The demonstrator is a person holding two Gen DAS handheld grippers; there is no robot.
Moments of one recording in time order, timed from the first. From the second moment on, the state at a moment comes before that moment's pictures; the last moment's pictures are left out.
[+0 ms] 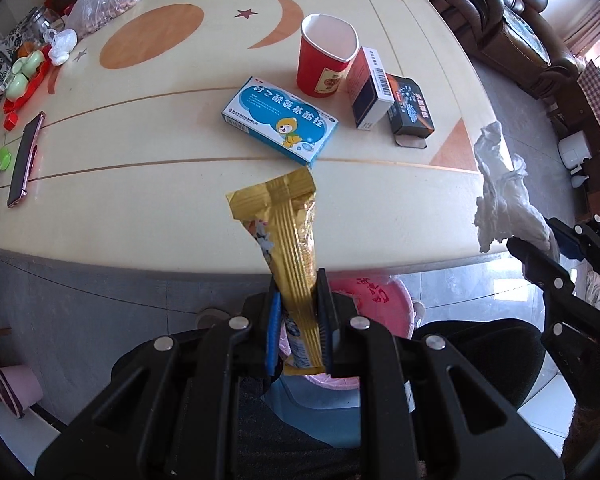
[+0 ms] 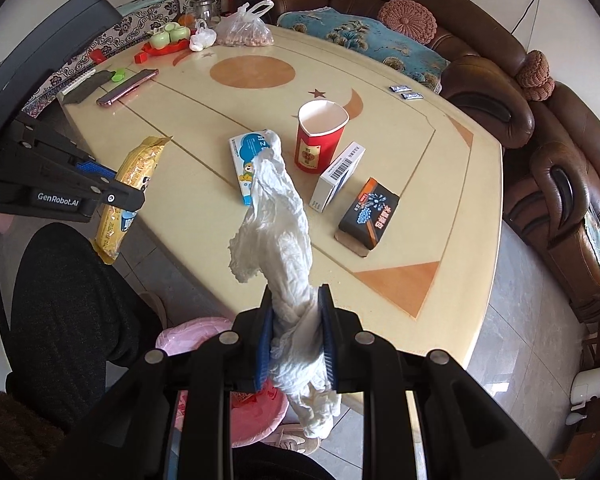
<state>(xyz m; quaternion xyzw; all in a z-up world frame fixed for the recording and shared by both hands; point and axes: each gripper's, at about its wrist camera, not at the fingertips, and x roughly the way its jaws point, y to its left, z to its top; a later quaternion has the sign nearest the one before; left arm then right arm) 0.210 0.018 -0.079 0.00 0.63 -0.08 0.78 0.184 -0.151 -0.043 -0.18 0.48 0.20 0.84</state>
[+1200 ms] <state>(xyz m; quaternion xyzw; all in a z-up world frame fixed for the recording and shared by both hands) 0.102 -0.031 -0.176 0.10 0.60 -0.13 0.78 0.081 -0.152 -0.119 -0.13 0.52 0.18 0.82</state>
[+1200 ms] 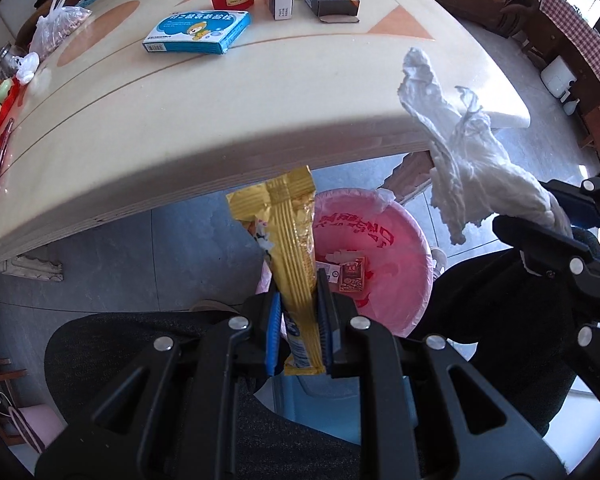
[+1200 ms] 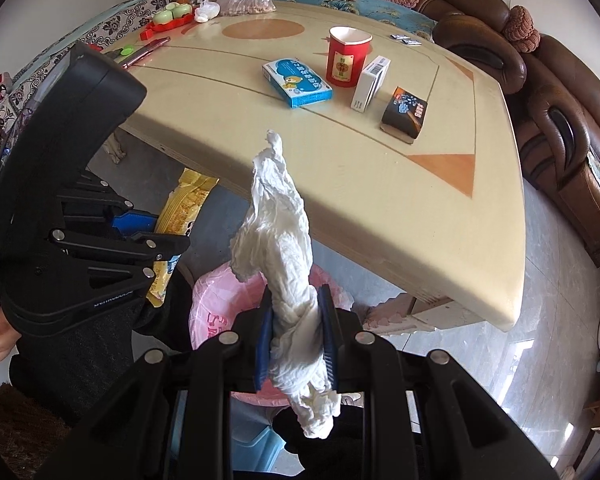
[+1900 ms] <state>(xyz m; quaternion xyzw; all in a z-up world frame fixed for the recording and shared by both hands) 0.106 -0.041 -0.267 0.07 0.66 -0.14 0.73 0.090 -0.174 -0.220 -0.04 0.58 0.14 0.80</state>
